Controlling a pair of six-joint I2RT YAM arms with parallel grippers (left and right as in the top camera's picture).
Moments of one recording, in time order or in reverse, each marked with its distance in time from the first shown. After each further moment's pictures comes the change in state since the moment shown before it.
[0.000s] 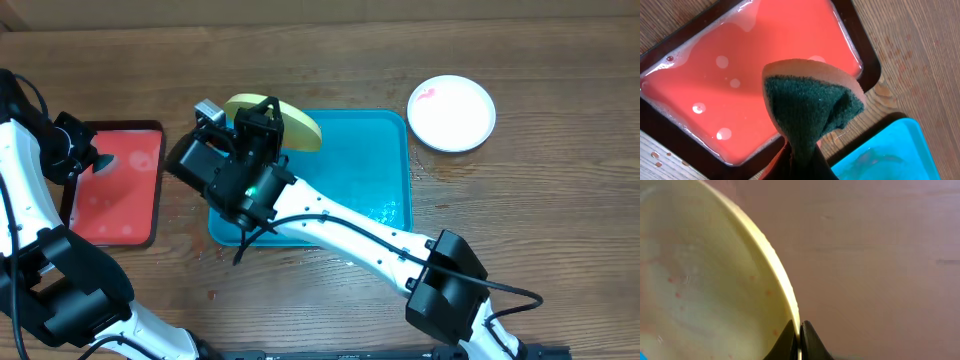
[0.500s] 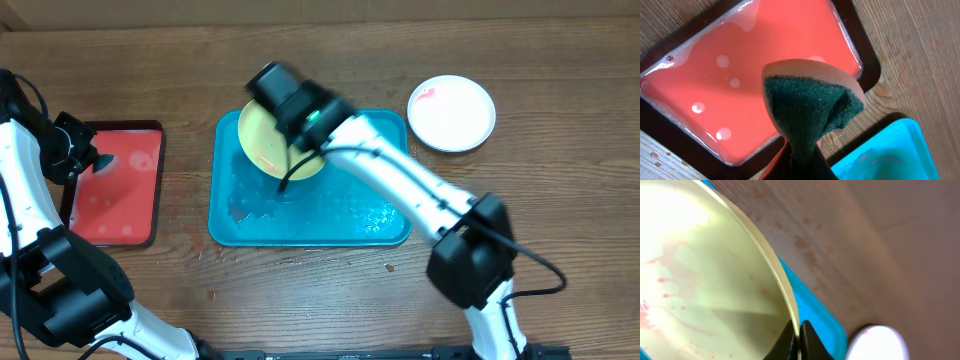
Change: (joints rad) left arm 0.000 0.000 0.000 0.000 0.000 -0.003; right arm -0.322 -0.017 0.000 -0.144 -0.720 0.320
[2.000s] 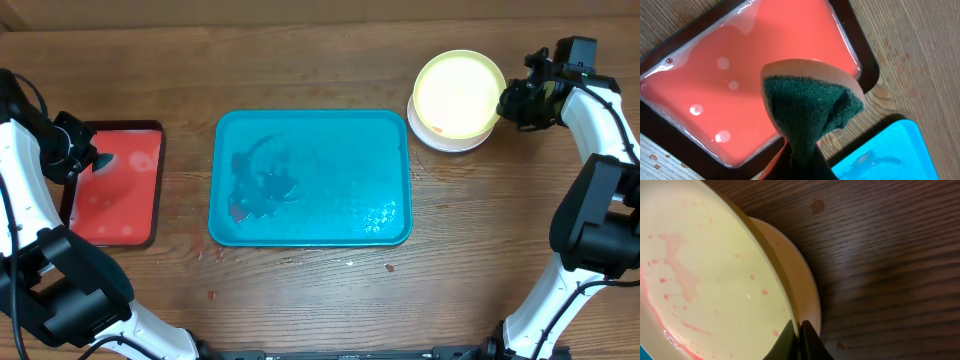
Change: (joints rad) left arm 0.000 0.000 0.000 0.008 0.000 0.000; right arm -0.974 -0.028 -0.388 0.214 -0.699 0.339
